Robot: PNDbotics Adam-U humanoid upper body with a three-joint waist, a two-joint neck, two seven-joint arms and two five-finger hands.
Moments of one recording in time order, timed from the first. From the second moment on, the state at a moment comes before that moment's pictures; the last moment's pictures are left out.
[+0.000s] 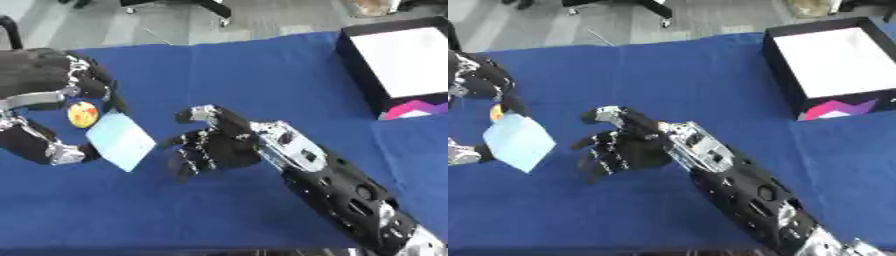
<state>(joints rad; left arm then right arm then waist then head) -0.60 0.78 -0.35 -1.90 -0.42 -0.38 -0.65 -0.71 -0.15 0.57 -1.29 -0.55 0.46 0.80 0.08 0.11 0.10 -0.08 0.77</state>
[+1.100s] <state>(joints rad) -0.68 0.74 -0.40 -1.88 -0.47 -0.38 -0.59 -0.72 -0.17 0.60 -1.43 -0.64 0.49 0.76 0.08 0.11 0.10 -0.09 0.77</state>
